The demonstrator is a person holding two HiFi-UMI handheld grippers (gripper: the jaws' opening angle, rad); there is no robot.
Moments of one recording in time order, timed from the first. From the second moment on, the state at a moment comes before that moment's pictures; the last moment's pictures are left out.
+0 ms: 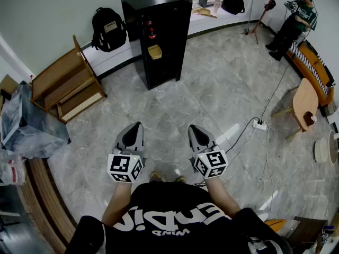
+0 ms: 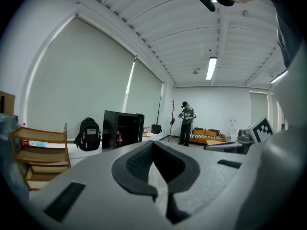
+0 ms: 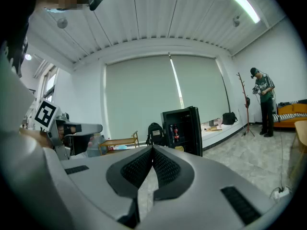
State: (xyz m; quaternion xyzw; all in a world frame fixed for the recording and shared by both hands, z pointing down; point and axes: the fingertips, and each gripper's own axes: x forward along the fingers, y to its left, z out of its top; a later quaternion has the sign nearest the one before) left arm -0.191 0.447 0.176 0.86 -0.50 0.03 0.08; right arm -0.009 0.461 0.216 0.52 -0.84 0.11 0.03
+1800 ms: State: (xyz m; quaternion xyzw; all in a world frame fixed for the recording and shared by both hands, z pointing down) left arm -0.154 0.127 0.190 0.87 -0.49 0.02 0.09; right arm 0.032 0.138 0.219 0.55 -0.83 0.11 0.02
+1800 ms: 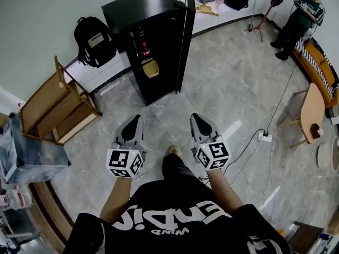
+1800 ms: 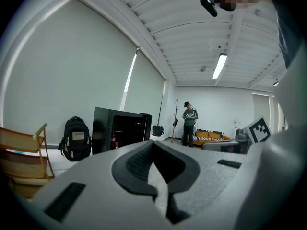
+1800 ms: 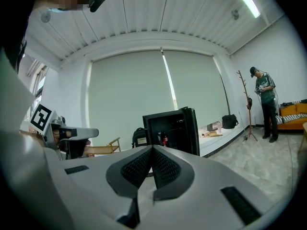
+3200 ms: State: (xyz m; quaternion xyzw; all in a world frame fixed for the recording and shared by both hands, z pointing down) left arm -0.123 -0.164 0.228 0.86 -0.51 0.04 0.09; right arm 0.036 -0.138 0.231 0.53 -0.84 0.11 0.03
